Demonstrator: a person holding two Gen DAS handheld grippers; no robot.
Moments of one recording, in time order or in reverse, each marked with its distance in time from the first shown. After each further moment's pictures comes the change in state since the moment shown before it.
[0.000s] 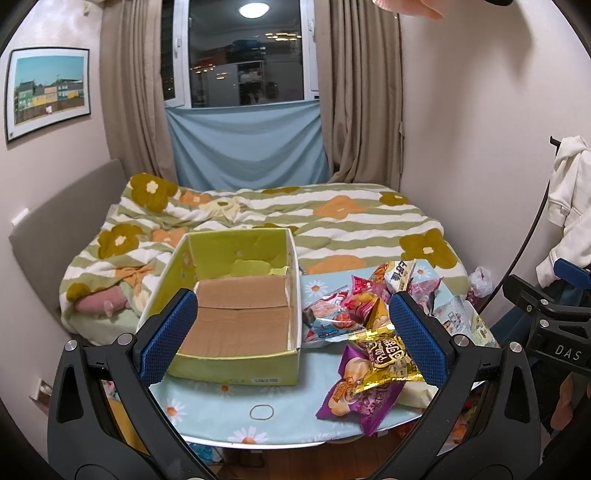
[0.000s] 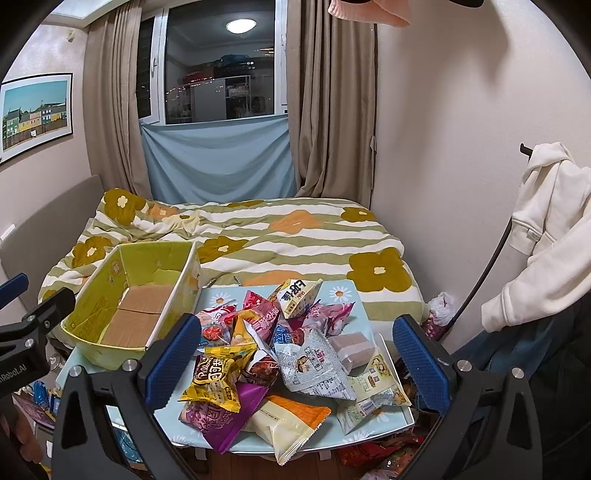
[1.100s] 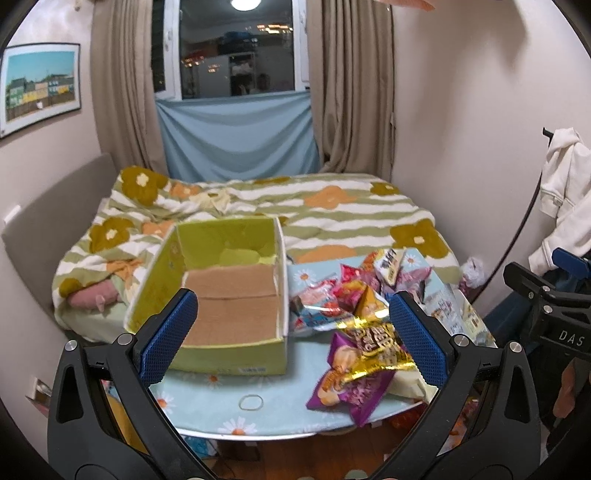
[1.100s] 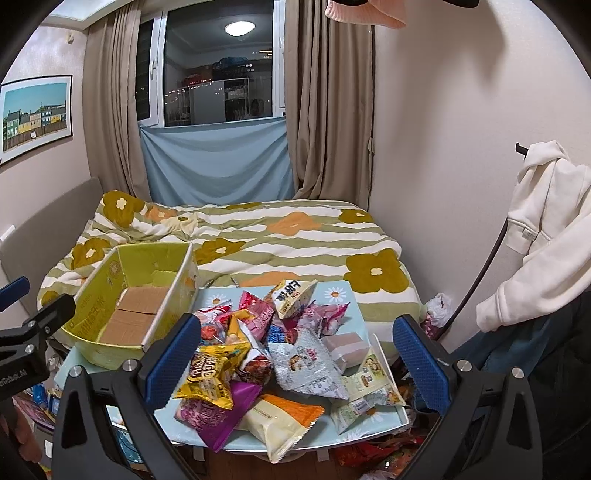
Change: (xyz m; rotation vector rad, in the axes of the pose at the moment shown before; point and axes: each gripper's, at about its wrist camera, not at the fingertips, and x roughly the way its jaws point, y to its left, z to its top) left arm 0.013 -0.009 -0.005 0.001 0.052 -0.039; right arm -0.001 -0.007 0.000 -0.007 0.007 -0.010
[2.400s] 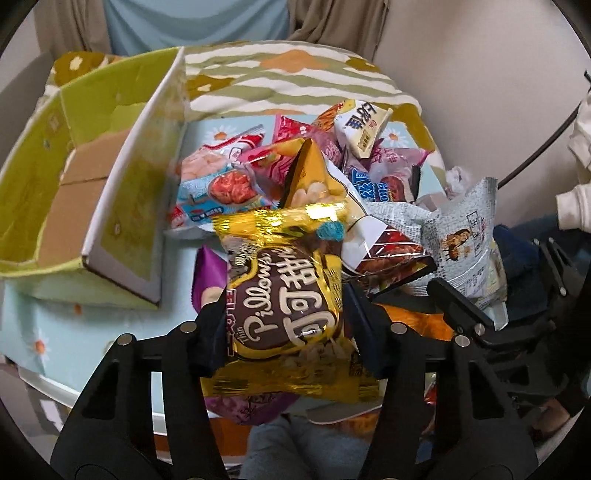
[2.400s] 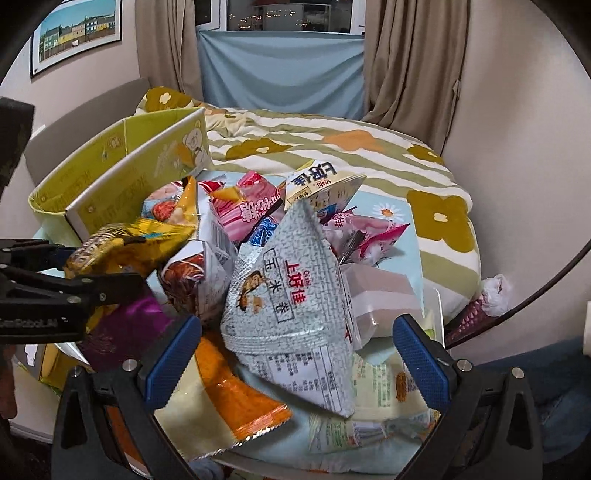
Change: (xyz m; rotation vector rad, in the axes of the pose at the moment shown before) left arm 0.191 -0.091 -0.080 -0.041 0.508 -0.138; right arm 0.179 -0.034 -0.083 -0.242 0.271 0.239
